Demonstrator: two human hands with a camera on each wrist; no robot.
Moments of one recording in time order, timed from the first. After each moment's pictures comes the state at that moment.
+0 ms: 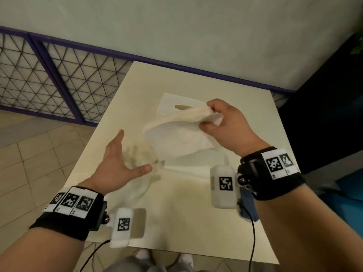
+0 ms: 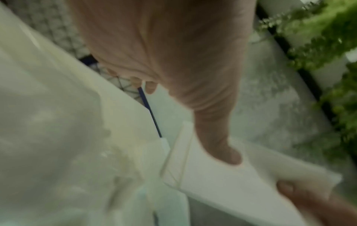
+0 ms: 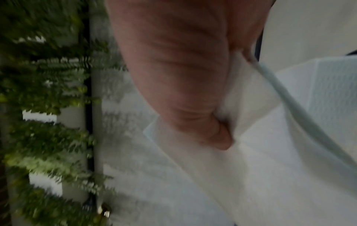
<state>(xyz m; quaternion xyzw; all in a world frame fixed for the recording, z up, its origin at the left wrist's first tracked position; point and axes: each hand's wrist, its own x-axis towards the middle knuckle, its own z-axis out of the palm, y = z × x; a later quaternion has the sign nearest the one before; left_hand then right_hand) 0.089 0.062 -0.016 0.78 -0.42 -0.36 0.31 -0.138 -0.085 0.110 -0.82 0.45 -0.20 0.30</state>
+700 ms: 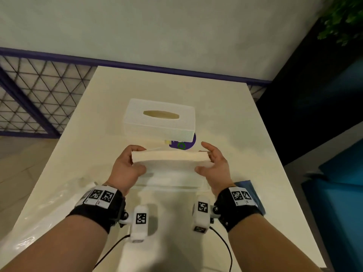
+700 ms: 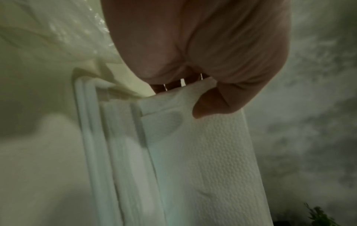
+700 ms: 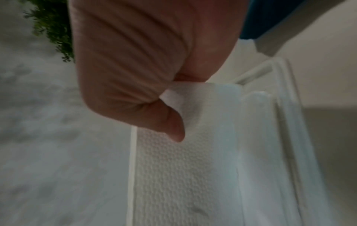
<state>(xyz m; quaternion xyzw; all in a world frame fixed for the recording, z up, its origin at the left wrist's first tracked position) 0.015 -0.040 -0.059 0.61 -0.32 -0.48 0.54 -0.222 -0.102 -0.037 -0.53 0.55 -0.37 0.53</state>
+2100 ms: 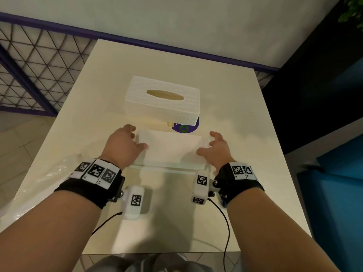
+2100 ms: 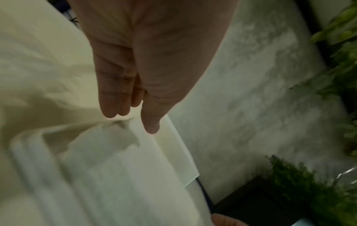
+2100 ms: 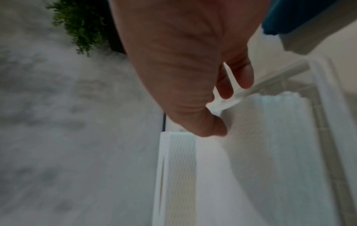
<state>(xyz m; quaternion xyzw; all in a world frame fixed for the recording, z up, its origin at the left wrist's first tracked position) 0.030 -0.044 -0.041 0.81 -0.46 -0.29 0.23 -0.217 -0.127 -0.044 -0.57 0.69 -0.14 0.42</state>
